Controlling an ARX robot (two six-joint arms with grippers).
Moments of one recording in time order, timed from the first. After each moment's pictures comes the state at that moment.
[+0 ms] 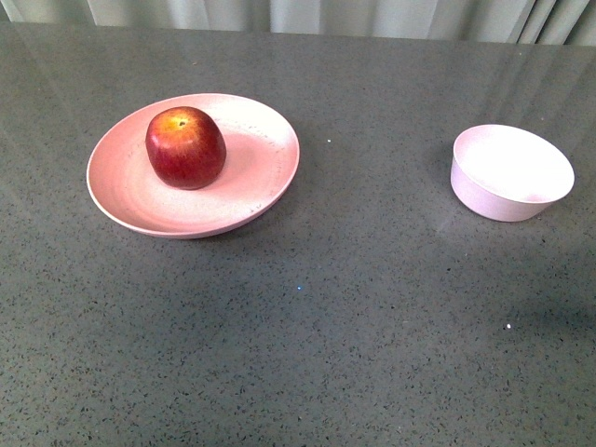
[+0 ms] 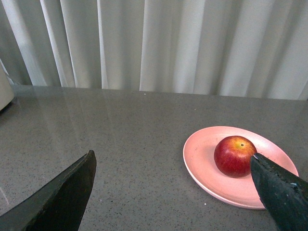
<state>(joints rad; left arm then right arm) 0.00 0.01 0.02 0.00 0.00 0.00 0.00 0.01 0.02 0.00 0.00 0.00</state>
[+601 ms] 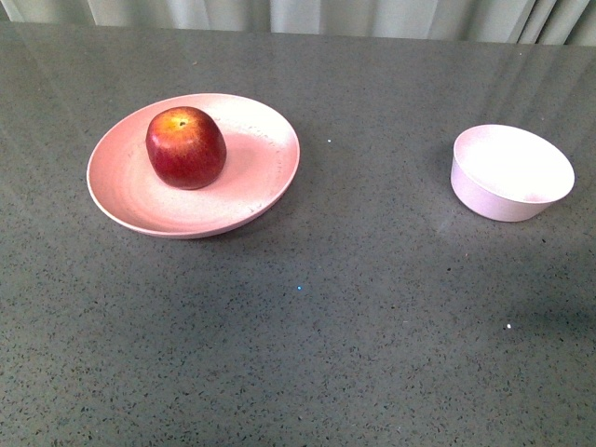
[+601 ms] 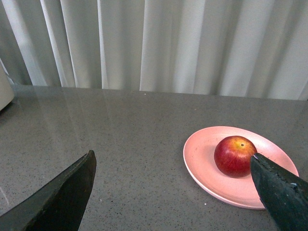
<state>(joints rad) 0.00 0.01 0.02 0.00 0.00 0.00 0.00 0.01 0.02 0.00 0.00 0.00</state>
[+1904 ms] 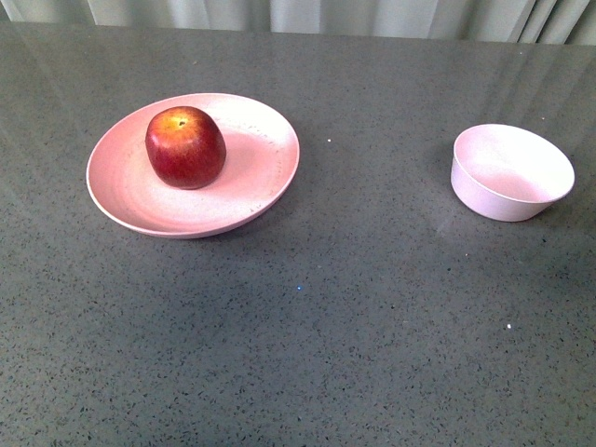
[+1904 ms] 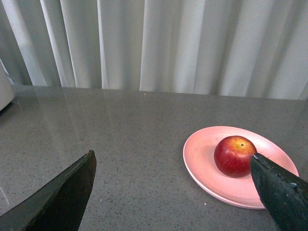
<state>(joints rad) 0.00 0.01 0.02 0.00 0.00 0.00 -0.16 1.55 0.64 0.21 -0.12 0.08</state>
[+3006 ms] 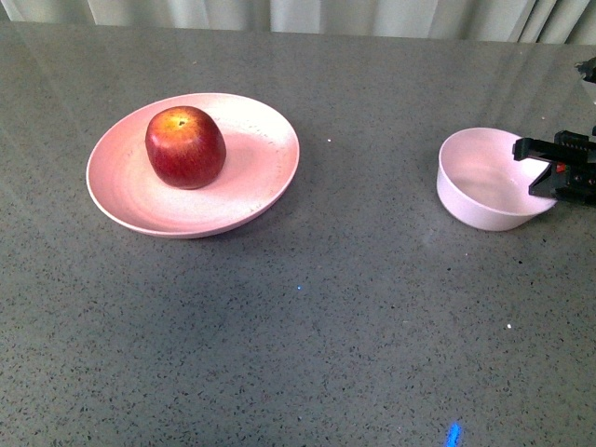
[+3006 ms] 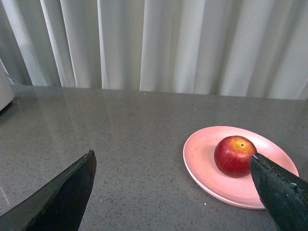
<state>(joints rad) 0.00 0.01 0.02 0.00 0.00 0.00 0.04 1.96 0.96 0.14 -0.07 0.17</state>
